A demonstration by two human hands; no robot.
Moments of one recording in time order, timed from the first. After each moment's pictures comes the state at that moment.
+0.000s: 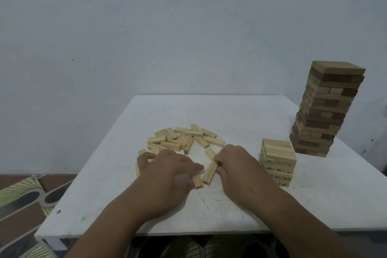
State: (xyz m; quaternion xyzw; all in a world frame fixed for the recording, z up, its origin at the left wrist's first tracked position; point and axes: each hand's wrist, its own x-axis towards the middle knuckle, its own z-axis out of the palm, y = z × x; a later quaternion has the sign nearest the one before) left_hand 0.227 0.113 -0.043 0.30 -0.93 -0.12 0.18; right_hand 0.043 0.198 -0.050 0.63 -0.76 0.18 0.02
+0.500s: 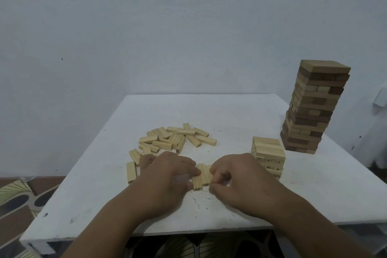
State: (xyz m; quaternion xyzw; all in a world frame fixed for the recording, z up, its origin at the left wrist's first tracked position) left_hand 0.216 0.116 -0.047 0.27 -0.93 -0.16 0.18; right_hand 0.044 0.233 -0.027 0.61 -0.75 0.24 -0.12
